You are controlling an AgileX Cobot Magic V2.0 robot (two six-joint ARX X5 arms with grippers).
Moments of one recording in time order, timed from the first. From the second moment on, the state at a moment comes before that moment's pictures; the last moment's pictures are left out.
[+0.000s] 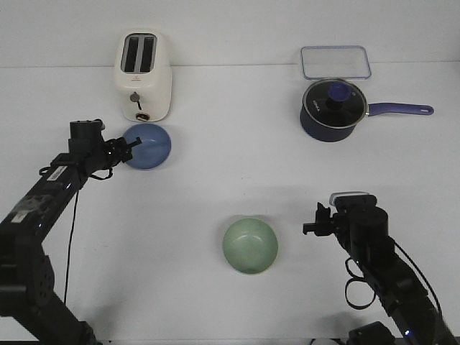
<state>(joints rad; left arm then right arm) -0.01 1.75 1.31 -0.22 0.20 -0.38 0.24 0.83 0.64 -0.43 0.05 0.24</state>
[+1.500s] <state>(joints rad) -0.55 1.26 1.07 -0.27 0.17 -0.23 0.11 0.83 0.56 -0.36 -0.05 0.22</state>
